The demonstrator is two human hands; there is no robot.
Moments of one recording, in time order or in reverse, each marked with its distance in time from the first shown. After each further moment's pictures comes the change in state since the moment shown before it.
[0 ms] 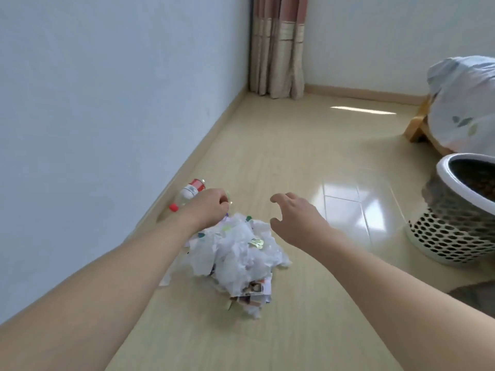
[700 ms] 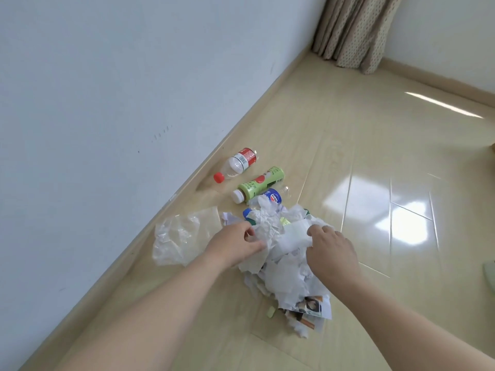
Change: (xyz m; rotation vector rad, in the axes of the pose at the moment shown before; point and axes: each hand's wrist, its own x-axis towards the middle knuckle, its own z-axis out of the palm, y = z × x) left_hand 0.009 -0.157 0.095 -0.349 -0.137 -0.200; right_hand 0.070 -0.035 0.148 -0.326 -0.106 0.101
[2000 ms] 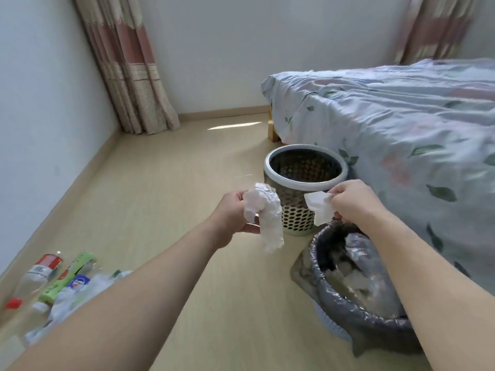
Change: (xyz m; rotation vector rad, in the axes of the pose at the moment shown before) left_hand -0.146 0.450 0.227 -0.460 -0.553 0.442; right_hand -0.253 0.451 -0.151 0.828 0.416 0.793
